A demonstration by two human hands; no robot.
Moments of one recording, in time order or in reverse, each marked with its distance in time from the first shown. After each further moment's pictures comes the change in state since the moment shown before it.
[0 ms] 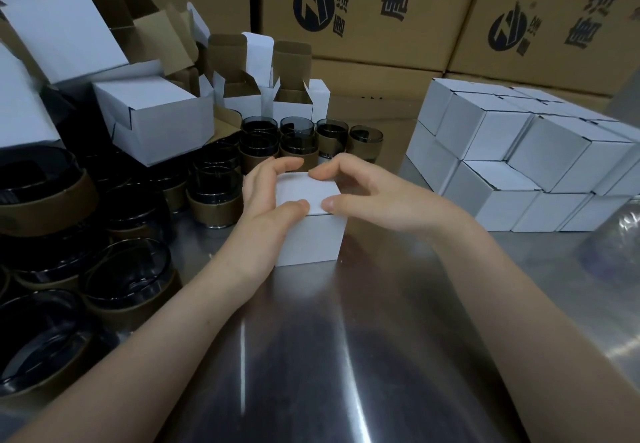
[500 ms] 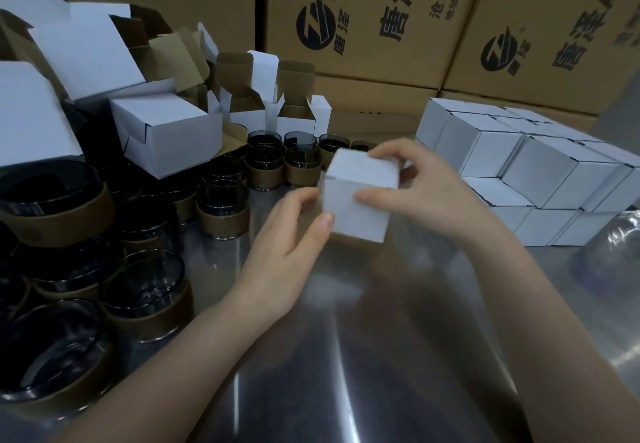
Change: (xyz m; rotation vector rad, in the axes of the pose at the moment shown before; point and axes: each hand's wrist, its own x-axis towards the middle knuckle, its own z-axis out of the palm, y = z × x) left_hand -0.009 -0.017 0.005 0.164 -0.042 0.145; right_hand -0.025 -0.015 -0.024 -0.230 0.533 0.009
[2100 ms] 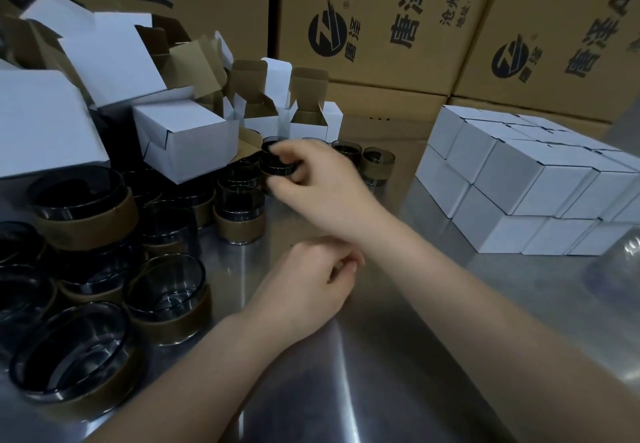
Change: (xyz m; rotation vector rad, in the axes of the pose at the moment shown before) left_hand -0.006 0.003 0.000 0.349 -0.170 0.149; right_hand 0.024 -0.075 0.089 0.014 -0.130 -0.211
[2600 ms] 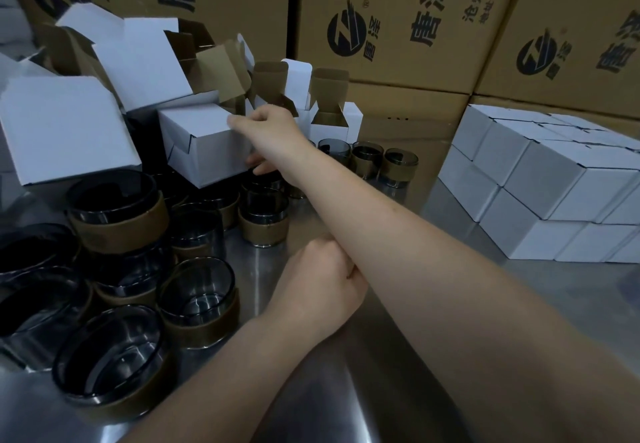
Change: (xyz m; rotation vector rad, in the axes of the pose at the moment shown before) left_hand 0.000 -0.004 -0.010 -0.003 0.057 -0.085; right_hand 0.103 -0.024 0.057 0.450 -0.080 0.324
